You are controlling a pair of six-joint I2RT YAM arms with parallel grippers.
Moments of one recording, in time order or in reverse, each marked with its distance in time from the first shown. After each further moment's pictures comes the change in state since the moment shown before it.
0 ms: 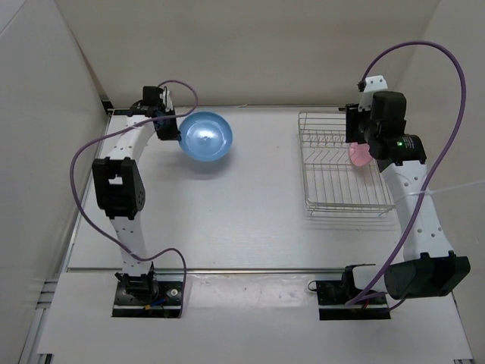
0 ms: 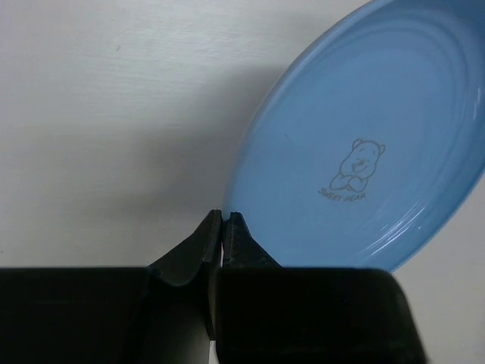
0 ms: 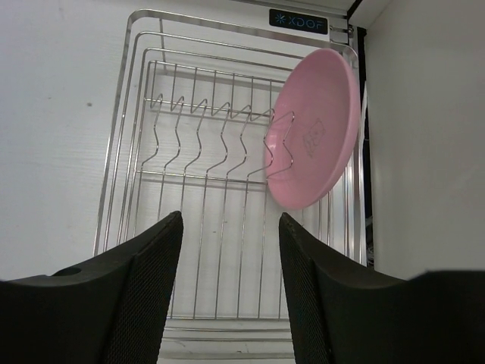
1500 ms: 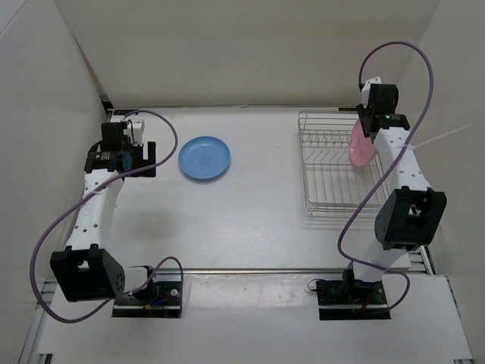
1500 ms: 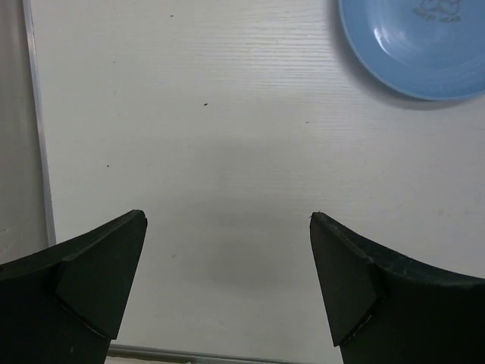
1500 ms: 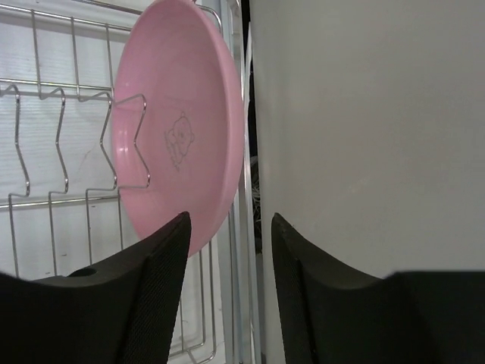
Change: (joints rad) left arm 0.132 -0.741 -0.594 -0.102 -0.209 0.328; right arm -0.145 0.373 0.085 0.126 0.239 -0.283
